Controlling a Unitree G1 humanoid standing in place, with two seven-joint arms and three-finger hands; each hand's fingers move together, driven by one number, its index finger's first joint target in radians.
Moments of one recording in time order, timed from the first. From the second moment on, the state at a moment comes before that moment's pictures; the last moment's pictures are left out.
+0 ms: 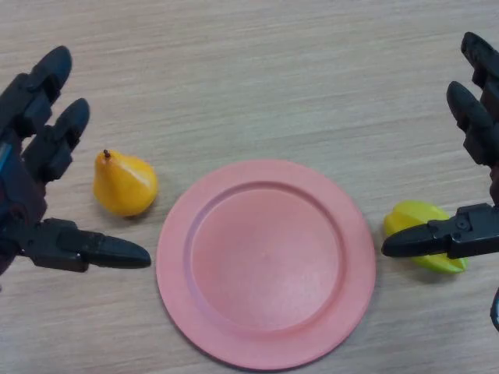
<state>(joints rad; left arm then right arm) -0.03 0.32 0.30 -0.67 -0.36 0.61 -0.26 -0.09 -0.26 -0.09 -0.75 0.15 0.63 0.11</state>
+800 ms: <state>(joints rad) -0.16 0.36 0.24 -0.27 -0.09 0.23 -0.26 -0.05 -0.26 -0.10 -0.76 0.07 0.64 0.16</state>
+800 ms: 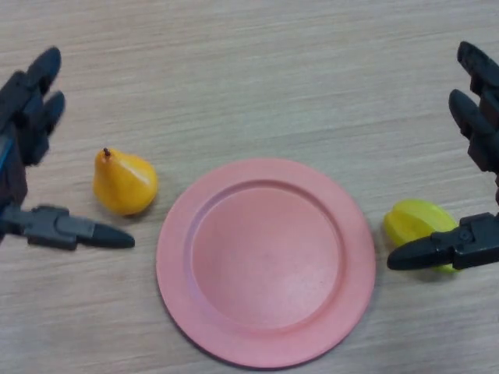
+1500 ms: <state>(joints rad) -0.41 0.37 0.13 0.46 -0.07 -0.07 -0.11 0.01 -0.25 -0.19 -0.86 0.17 0.65 0.13</state>
